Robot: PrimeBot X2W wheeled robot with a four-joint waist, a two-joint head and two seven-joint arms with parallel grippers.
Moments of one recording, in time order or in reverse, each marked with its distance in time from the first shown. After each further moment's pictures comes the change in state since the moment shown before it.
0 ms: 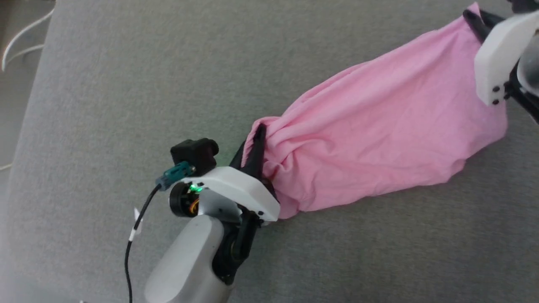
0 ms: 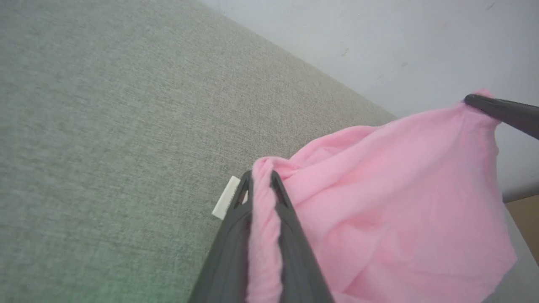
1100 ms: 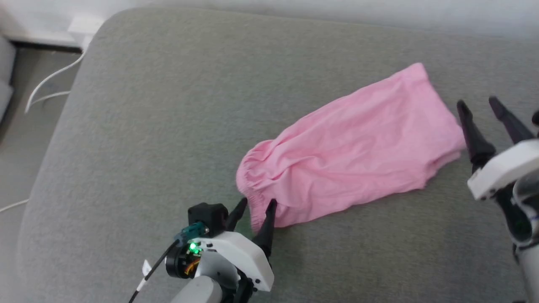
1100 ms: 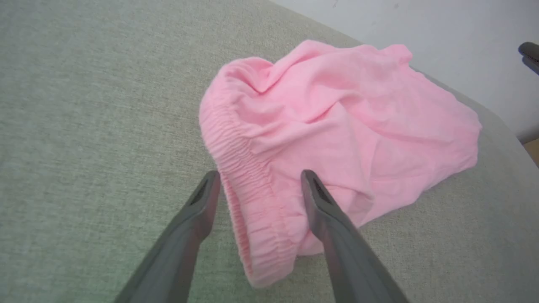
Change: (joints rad) left arm 0.187 0.101 -0.123 0.002 0.043 0.012 -0.002; right arm 0.482 0.145 -0.304 -0.070 0.061 -0.001 -0.416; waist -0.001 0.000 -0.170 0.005
